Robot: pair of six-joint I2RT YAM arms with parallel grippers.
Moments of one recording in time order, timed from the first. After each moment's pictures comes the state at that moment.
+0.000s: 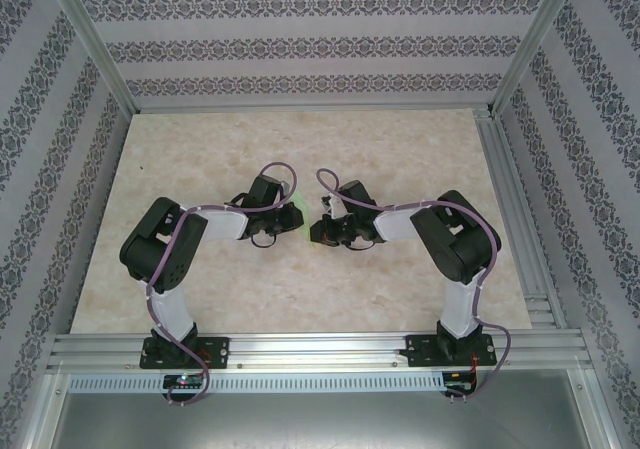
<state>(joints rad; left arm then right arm) -0.49 1.83 0.87 0.08 0.34 -0.75 0.60 1.91 0.88 0.14 -0.66 0.68</state>
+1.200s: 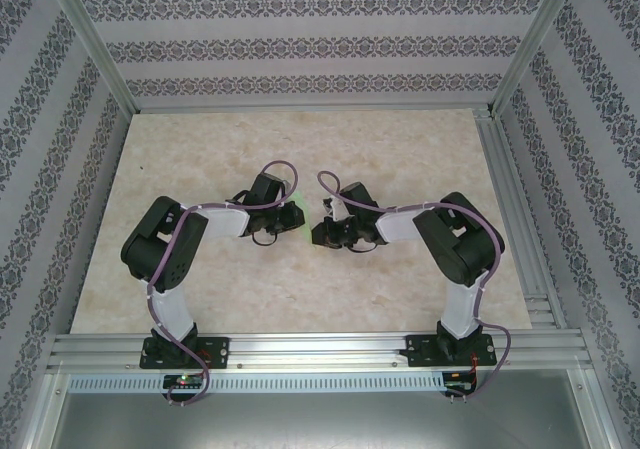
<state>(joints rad) -0.50 1.84 0.91 0.03 0.35 -0.75 0.60 1.89 0.85 0.12 -0.65 0.65</state>
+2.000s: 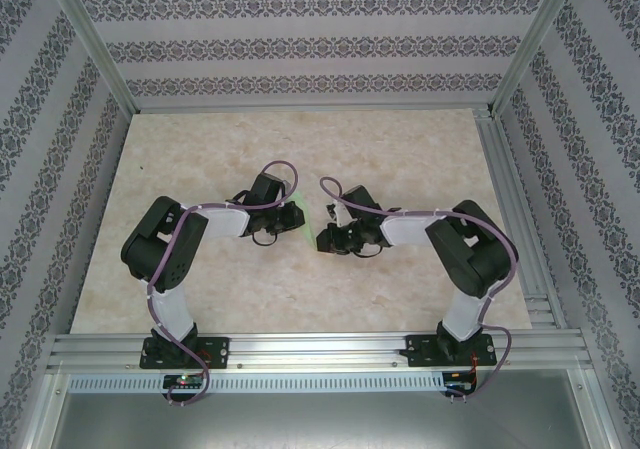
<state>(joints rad) -0.50 1.84 0.91 0.03 0.35 -0.75 0.62 1.77 0.83 -0.06 -0.58 0.59</state>
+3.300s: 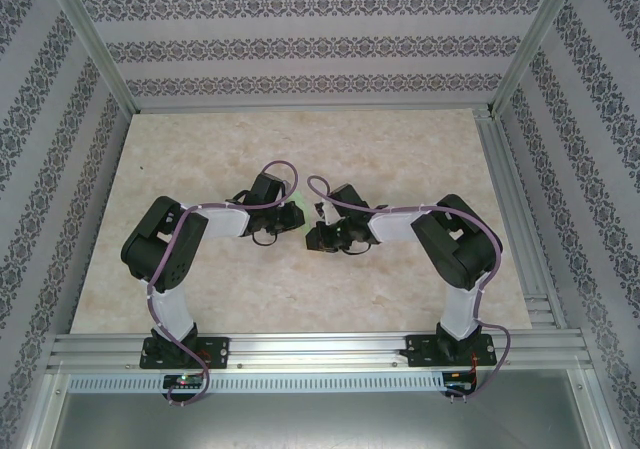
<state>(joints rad) -0.50 1.84 0.91 0.02 0.35 -0.75 0.66 1.88 0.91 -0.01 -0.58 0.61</state>
